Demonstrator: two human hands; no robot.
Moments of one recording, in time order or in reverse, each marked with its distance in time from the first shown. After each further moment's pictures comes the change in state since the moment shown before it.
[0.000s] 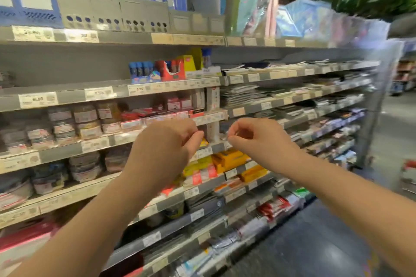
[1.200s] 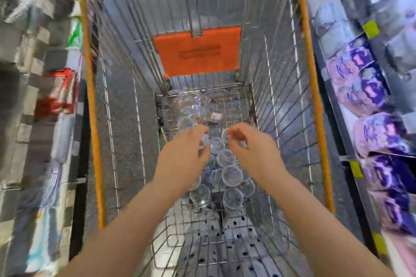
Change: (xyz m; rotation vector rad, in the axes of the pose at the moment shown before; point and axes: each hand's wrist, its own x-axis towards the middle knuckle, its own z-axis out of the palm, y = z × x) left_hand -0.169 0.380 0.555 -0.412 -1.264 0.530; right_hand -0.440 0.441 0.001 0.097 0.404 1.514
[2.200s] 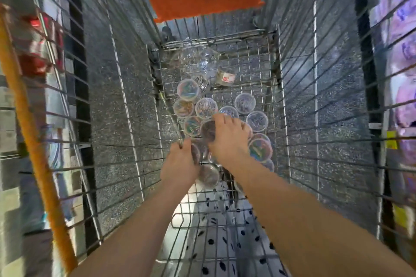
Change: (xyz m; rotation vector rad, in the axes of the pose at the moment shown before) left_hand 0.007 -0.101 0.145 0.106 -0.408 -0.524; right_hand 0.072 0.098 0.172 -0.454 -0.192 0.064
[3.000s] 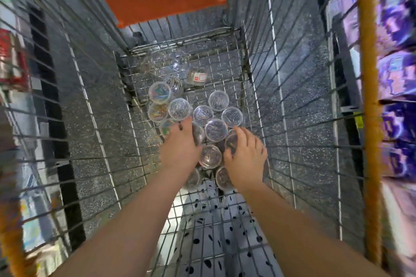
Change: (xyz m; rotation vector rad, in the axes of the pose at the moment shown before) left_hand 0.007 0.063 -0.009 0.013 0.159 0.208; right_hand -0.069 0.068 -0.002 0.194 0.152 0.333
